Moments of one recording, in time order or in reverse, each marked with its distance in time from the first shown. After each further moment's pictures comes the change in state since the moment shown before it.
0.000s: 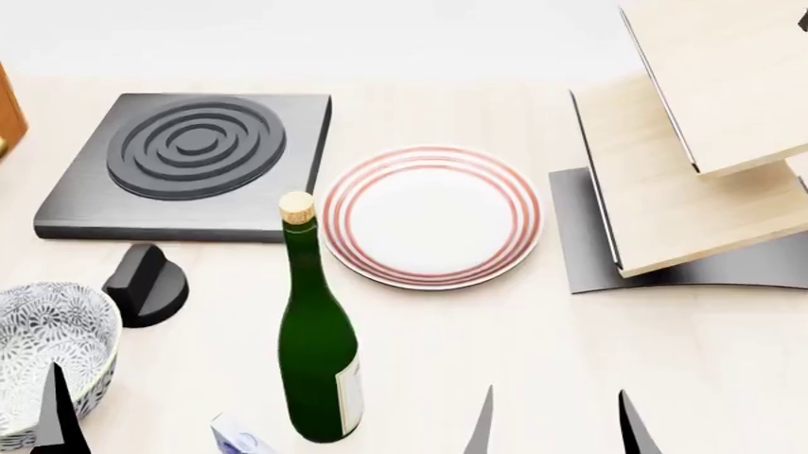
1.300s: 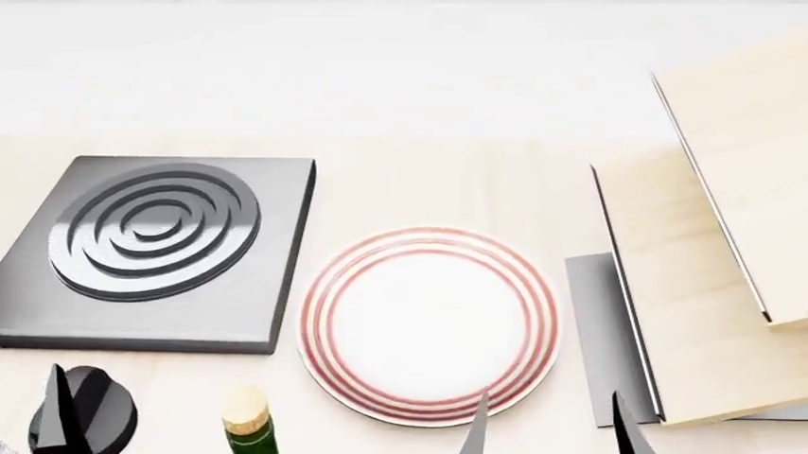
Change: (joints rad) left arm -0.002 -0.024 0.023 -0.008 -0.011 0.014 -0.026; right arm 0.013 0.031 -0.038 0.014 0.020 -0.007 0.037
